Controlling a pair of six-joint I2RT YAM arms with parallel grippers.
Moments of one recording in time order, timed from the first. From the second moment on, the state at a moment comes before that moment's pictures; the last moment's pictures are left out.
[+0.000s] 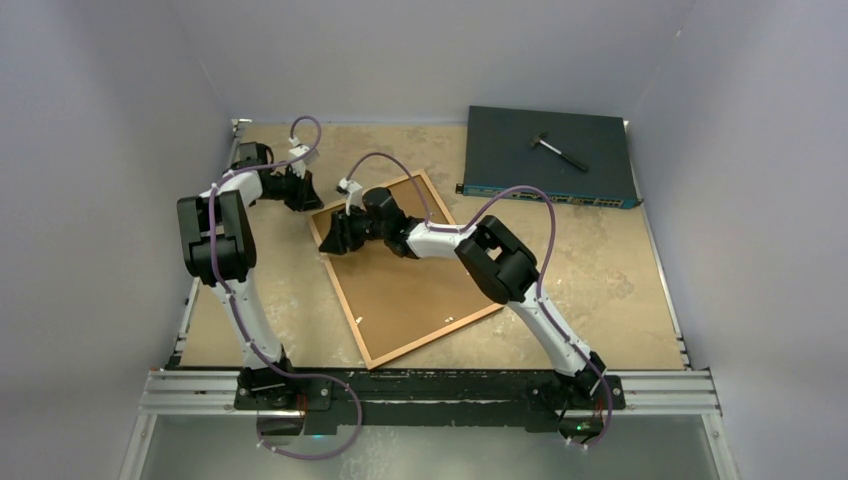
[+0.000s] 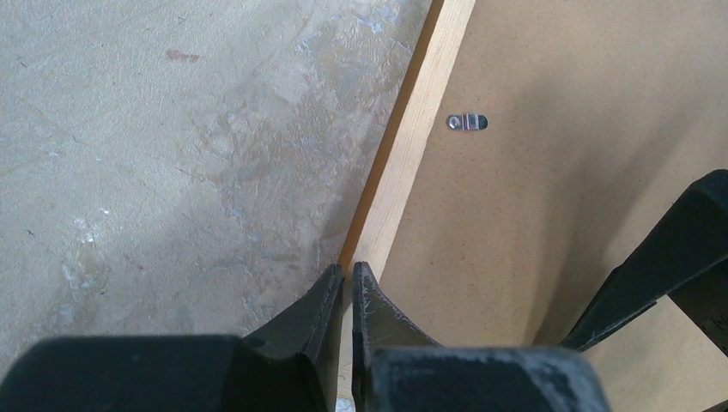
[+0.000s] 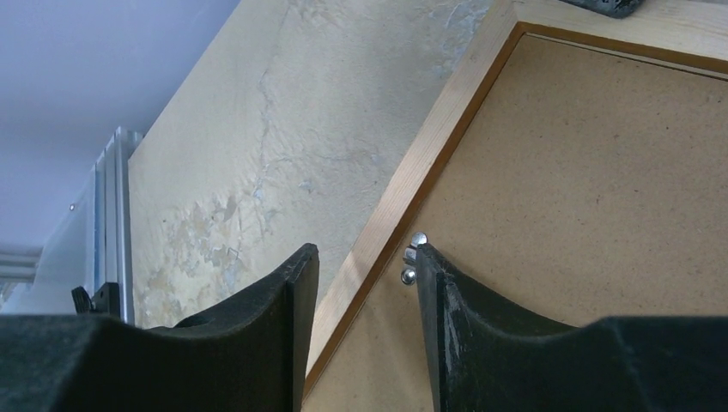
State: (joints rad) left arm 0.19 2.09 1.45 -0.49 0.83 0.60; right arm 0.87 2.47 1.75 0.36 -0.50 0.52
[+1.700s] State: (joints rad) left arm 0.19 2.09 1.45 -0.49 0.82 0.59; right arm 0.85 2.57 1.94 0.21 -0.68 0.31
